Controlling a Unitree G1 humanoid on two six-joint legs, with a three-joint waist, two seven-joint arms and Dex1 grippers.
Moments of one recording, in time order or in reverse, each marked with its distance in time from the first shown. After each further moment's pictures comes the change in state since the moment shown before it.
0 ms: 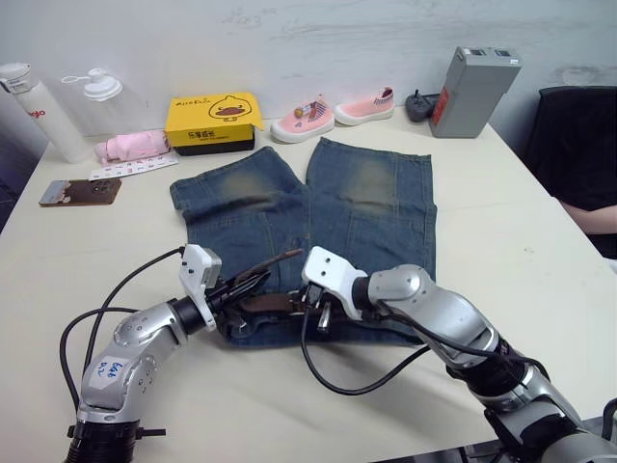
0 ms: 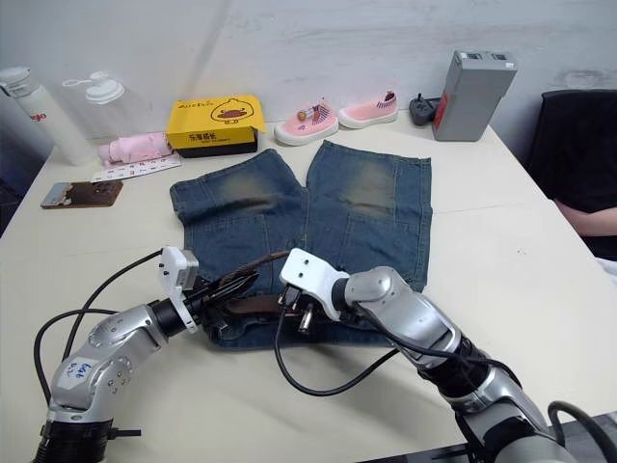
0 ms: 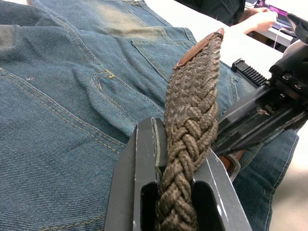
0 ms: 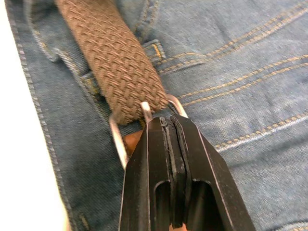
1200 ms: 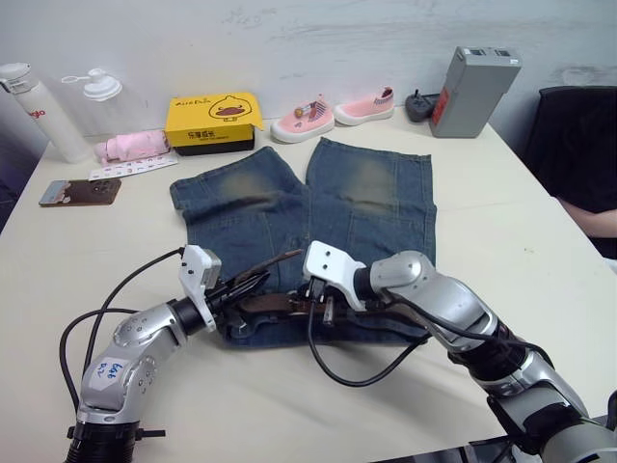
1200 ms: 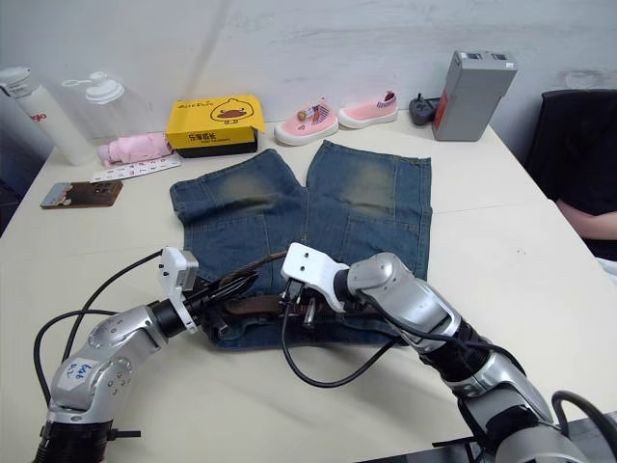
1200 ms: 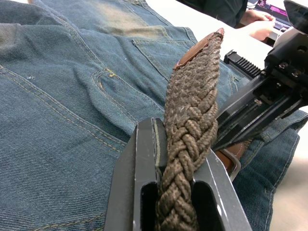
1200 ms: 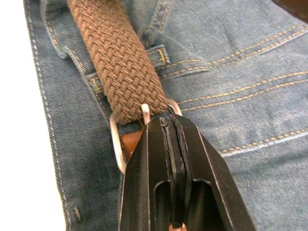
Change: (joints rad) left arm 0.005 0.000 0.000 0.000 0.000 -0.005 0.002; right arm -0.063 -0.022 0.005 0.096 -0.004 -0.092 0.130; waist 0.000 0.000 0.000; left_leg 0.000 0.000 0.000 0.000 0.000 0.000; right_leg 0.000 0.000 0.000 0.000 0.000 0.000
